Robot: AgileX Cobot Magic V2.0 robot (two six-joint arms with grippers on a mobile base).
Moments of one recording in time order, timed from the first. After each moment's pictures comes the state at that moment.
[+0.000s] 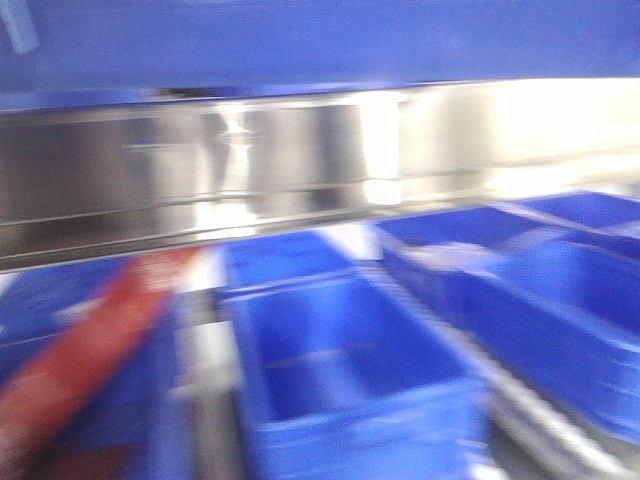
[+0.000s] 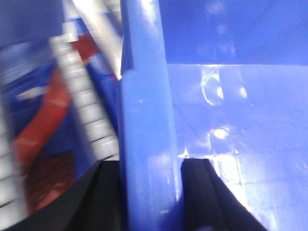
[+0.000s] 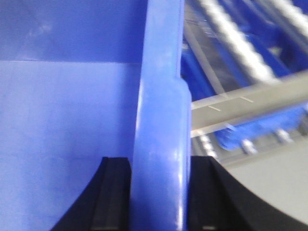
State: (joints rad) left arm -0.13 1.19 -1.63 -0.04 1.17 -0.17; right arm 0.18 1.20 -1.66 0.07 1.22 0.05
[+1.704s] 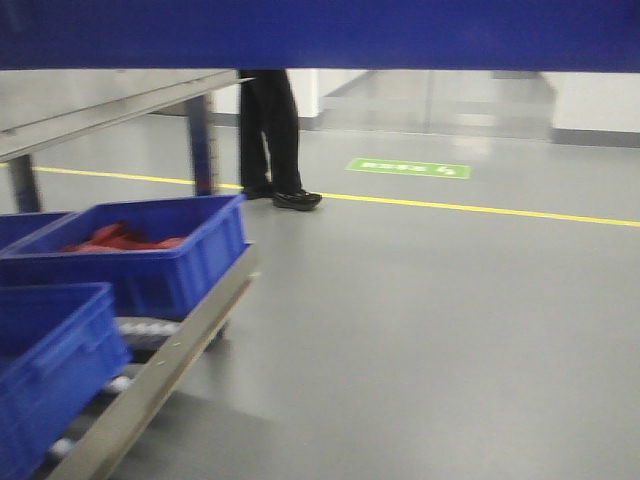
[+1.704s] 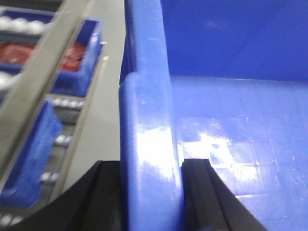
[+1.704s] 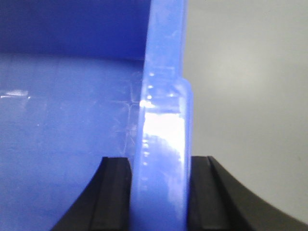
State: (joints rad) left arm -0.13 1.19 -1.63 -0.04 1.10 -0.16; right arm 0.18 1.20 -1.66 0.07 1.22 0.05
